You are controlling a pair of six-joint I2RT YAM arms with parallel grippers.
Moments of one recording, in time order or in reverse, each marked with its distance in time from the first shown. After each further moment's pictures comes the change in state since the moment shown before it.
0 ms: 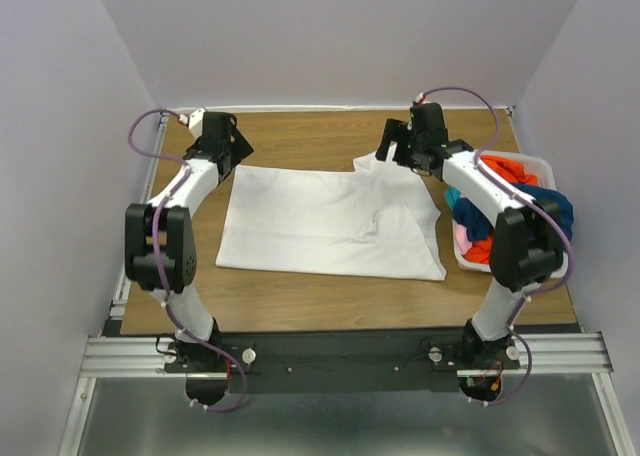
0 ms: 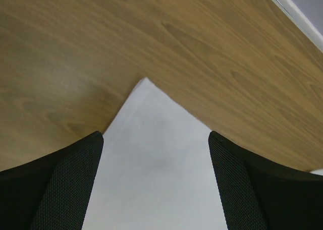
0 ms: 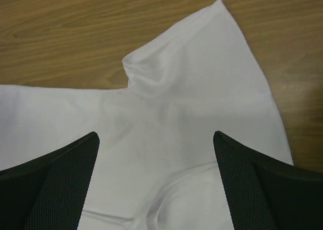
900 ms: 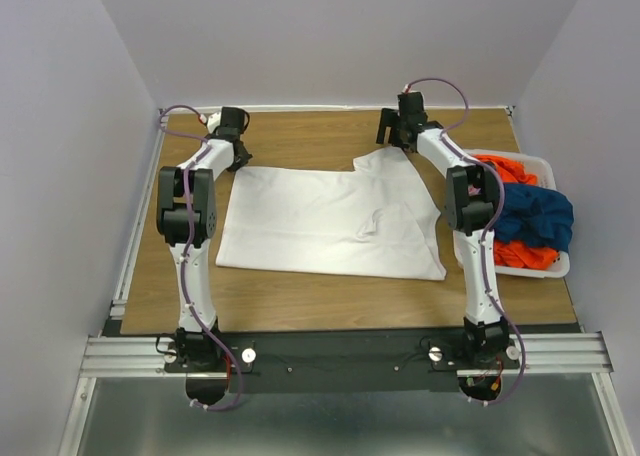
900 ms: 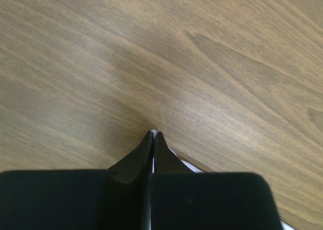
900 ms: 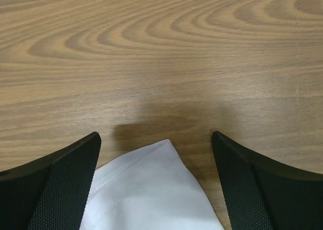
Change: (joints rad) left arm 0.019 0.523 0.447 -0.166 -0.034 0.068; right arm -0.110 0.756 0.717 -0.005 0.081 -0.154
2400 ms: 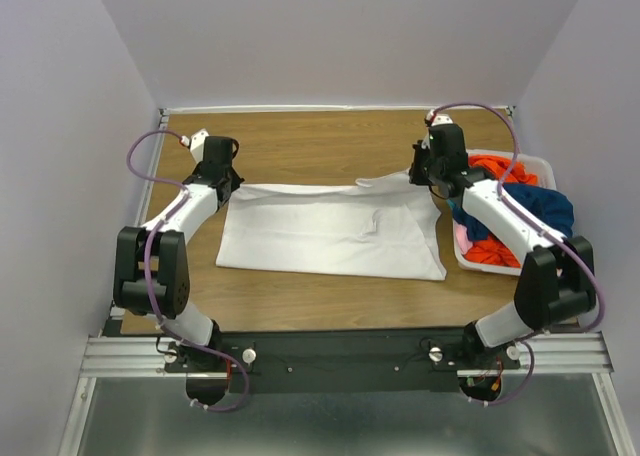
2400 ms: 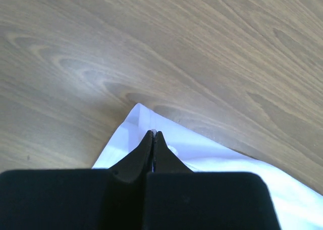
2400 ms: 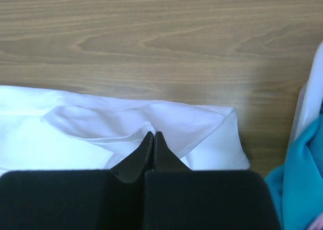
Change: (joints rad) left arm -0.044 -0.605 -0.625 0.200 -0.015 -0.007; right arm 0.086 -0.939 -0.928 0.067 -0.022 -0.045
